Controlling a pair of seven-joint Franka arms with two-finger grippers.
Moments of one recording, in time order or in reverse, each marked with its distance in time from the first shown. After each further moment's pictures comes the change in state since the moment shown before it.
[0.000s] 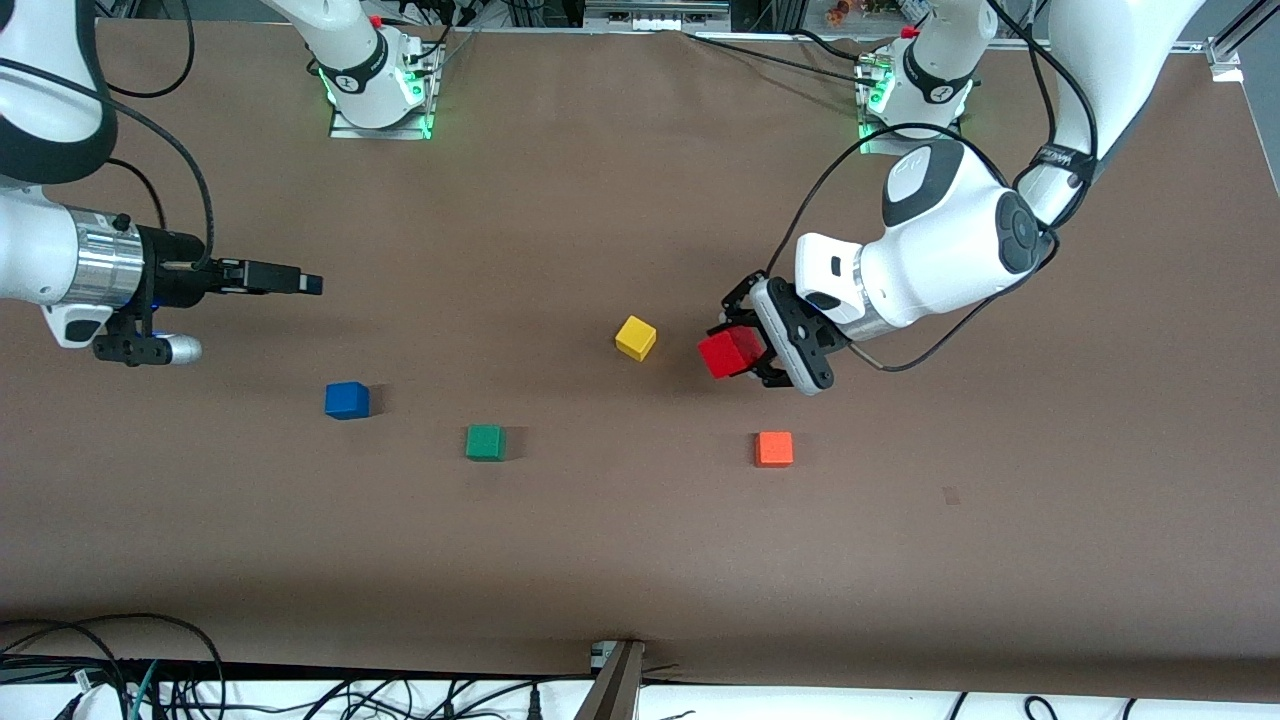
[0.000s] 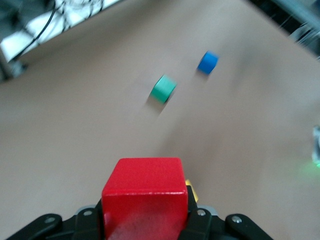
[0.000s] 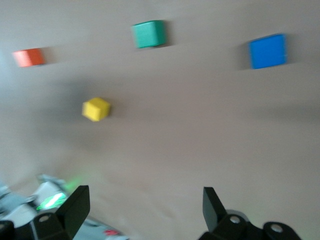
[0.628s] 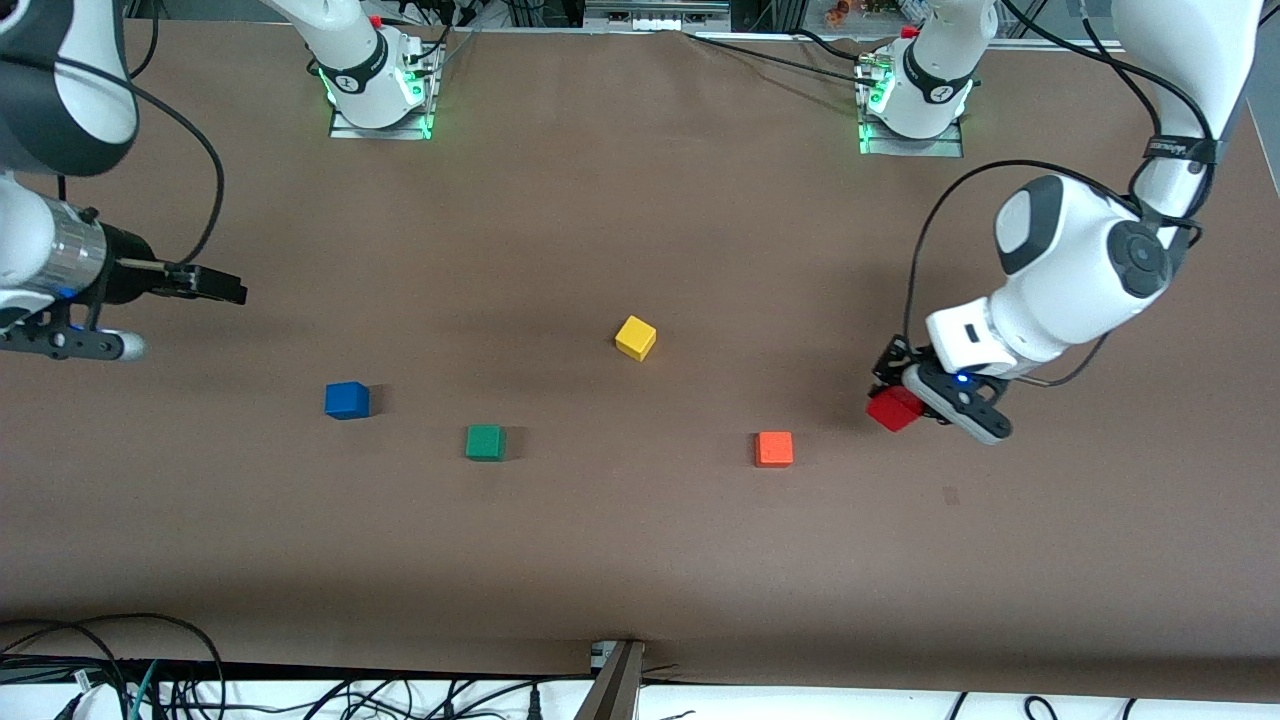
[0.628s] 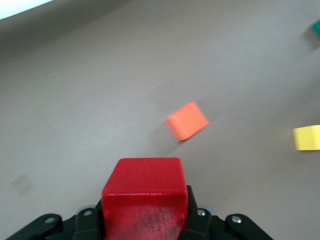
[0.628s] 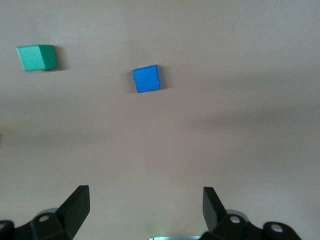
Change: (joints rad) left arm 0.053 -0.191 0.276 -0.183 0.170 -0.028 -0.234; right arm 0.004 -0.027 0.000 0.000 -0.481 0.055 0.005
